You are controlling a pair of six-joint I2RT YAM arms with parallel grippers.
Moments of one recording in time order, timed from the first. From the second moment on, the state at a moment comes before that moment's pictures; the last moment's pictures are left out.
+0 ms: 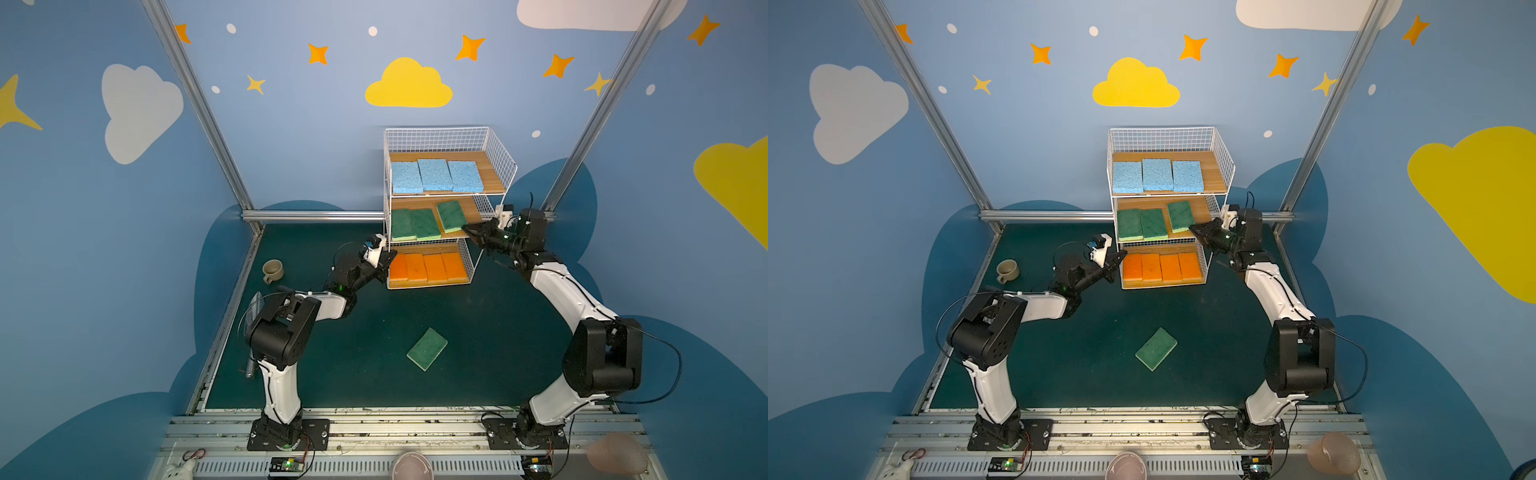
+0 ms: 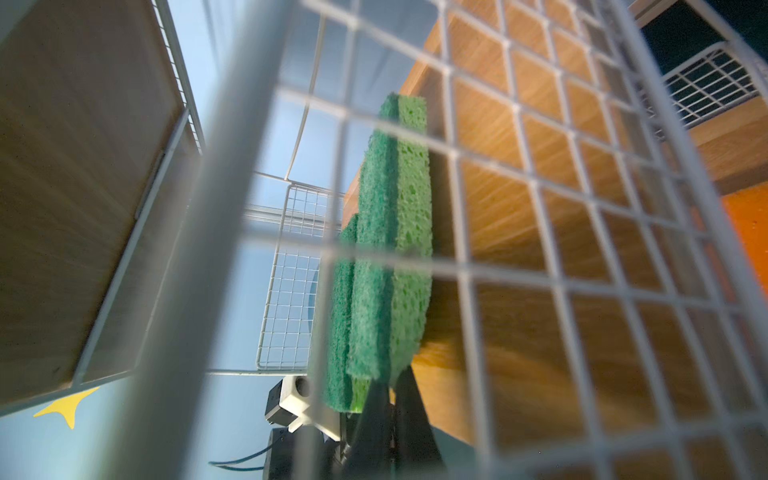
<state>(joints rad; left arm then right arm) -0.39 1.91 0.96 0.94 0.40 -0.09 0.13 1.64 1.31 0.02 -0.72 1.02</state>
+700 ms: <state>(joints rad) -0.37 1.91 0.95 0.96 0.42 -0.10 0.14 1.59 1.27 0.03 -0.76 0.99</state>
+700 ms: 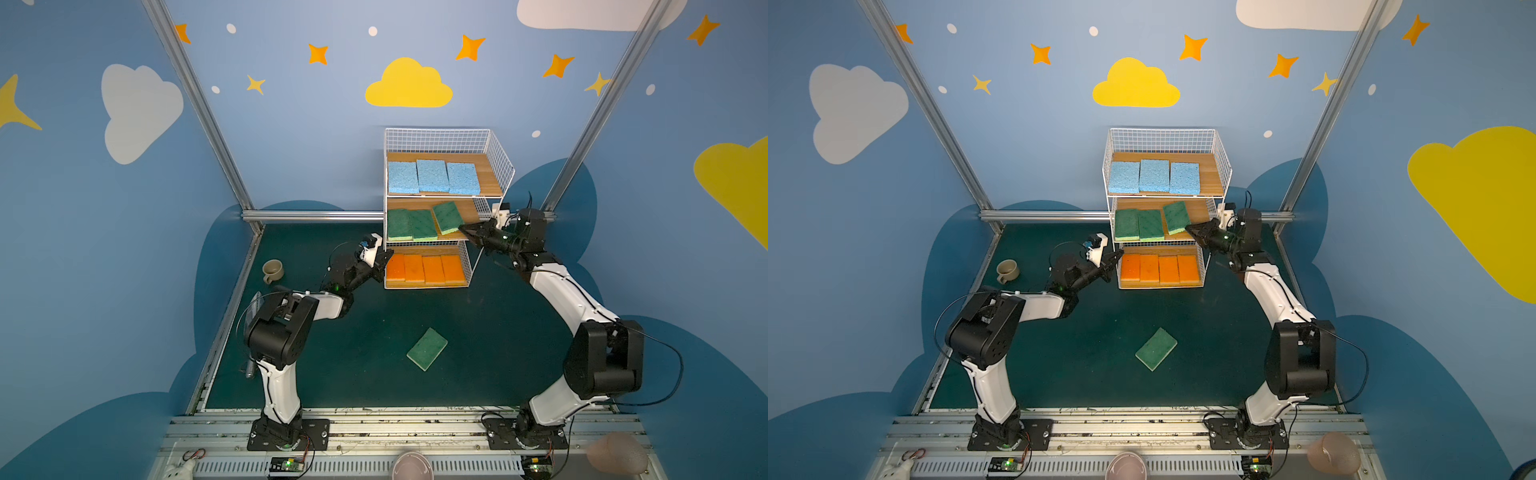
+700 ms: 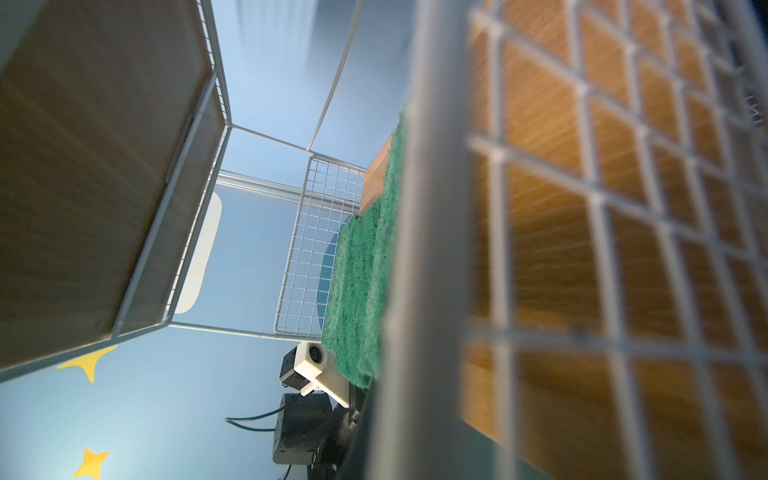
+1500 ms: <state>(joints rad) -0.37 1.91 0.94 0.97 0.41 -0.10 0.16 1.52 1.19 0.07 -0.71 0.99</state>
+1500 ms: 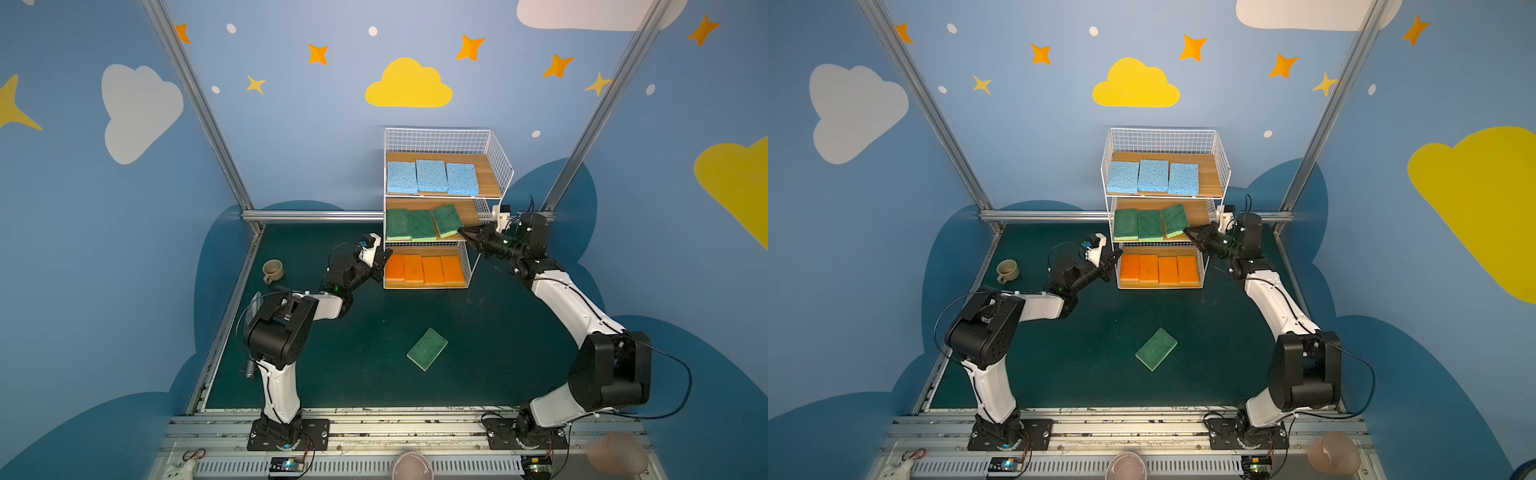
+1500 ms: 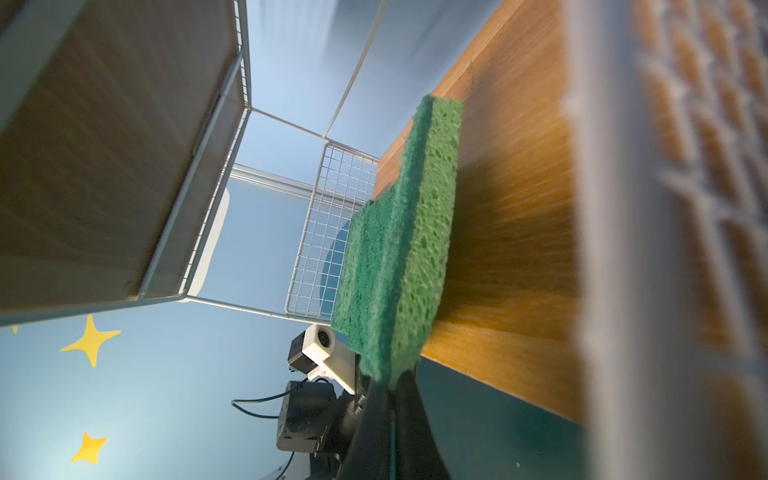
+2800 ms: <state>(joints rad) -0.36 1.88 0.90 0.96 0.33 -0.11 0.26 1.37 1.09 -0.02 -0.57 0.95</state>
